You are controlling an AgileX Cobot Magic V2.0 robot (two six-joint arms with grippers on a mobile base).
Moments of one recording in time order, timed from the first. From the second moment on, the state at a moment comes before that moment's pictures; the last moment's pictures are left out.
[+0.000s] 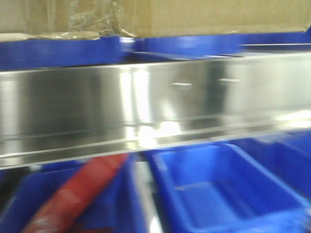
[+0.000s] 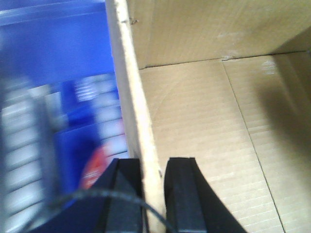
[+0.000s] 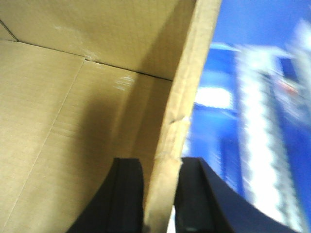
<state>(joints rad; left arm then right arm) -0.38 1.27 -1.76 0.19 1.25 -0.30 0.57 1.36 -1.80 -0.10 1.16 0.16</state>
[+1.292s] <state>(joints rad) -0.38 1.27 -1.76 0.19 1.24 -0.30 0.57 1.36 -1.80 -0.10 1.16 0.16</state>
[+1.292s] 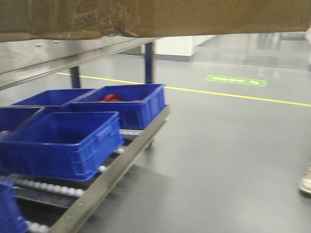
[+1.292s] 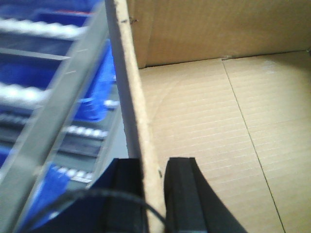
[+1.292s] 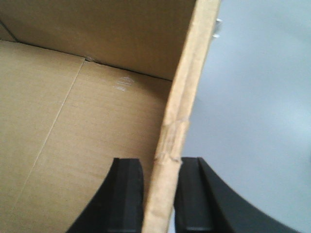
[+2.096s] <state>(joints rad) -0.38 1.27 -1.76 0.19 1.24 -0.30 0.57 1.36 -1.80 -0.10 1.16 0.16</state>
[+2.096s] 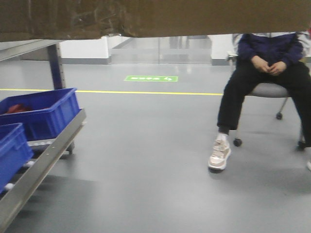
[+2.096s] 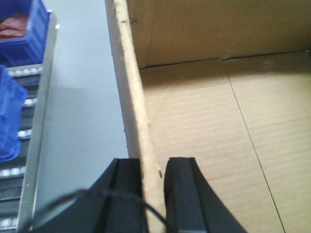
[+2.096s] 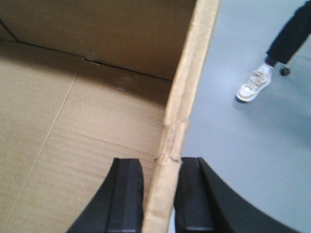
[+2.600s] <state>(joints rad) -0.38 1.27 -1.76 0.19 1.24 -0.30 0.57 1.36 -1.80 -0.10 1.16 0.16</state>
